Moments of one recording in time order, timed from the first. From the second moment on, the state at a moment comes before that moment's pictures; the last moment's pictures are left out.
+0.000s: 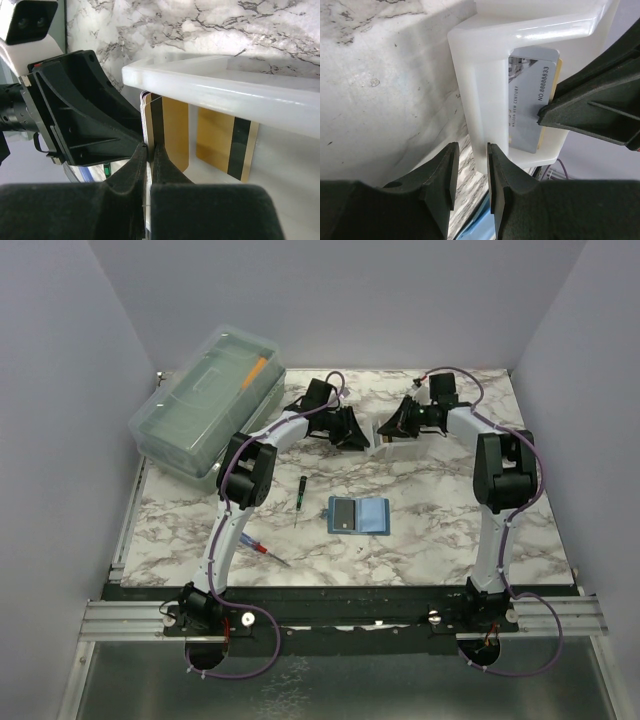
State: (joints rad) left arm -0.45 2.55 2.07 -0.31 0.78 -0.75; right arm 0.11 2.17 1.58 -0.27 -0.70 0.55
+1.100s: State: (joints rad) left arm -0.45 2.59 2.15 -0.32 0.79 -0.83; right arm 0.20 2.13 1.66 -0.39 -0.52 0.46
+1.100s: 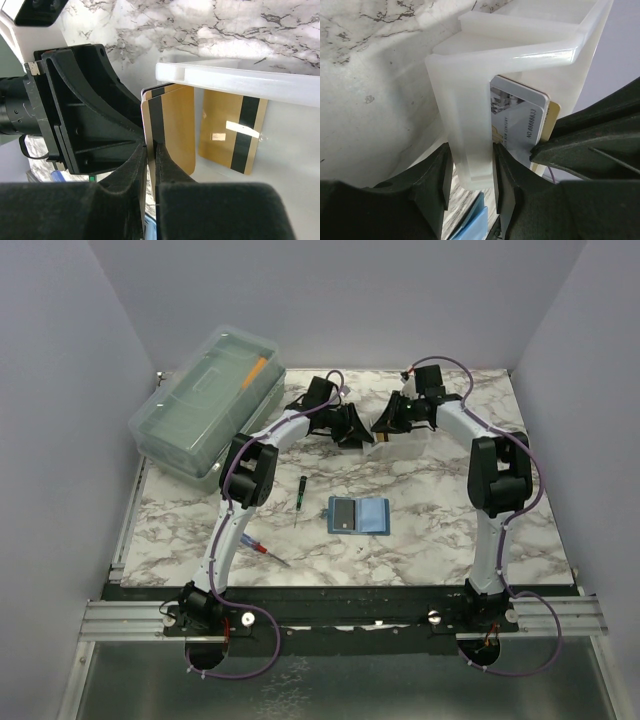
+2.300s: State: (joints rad) left arm -0.45 2.57 2.09 -0.28 0.79 -0.83; right arm 0.19 2.09 1.59 -0.28 -0.54 0.49
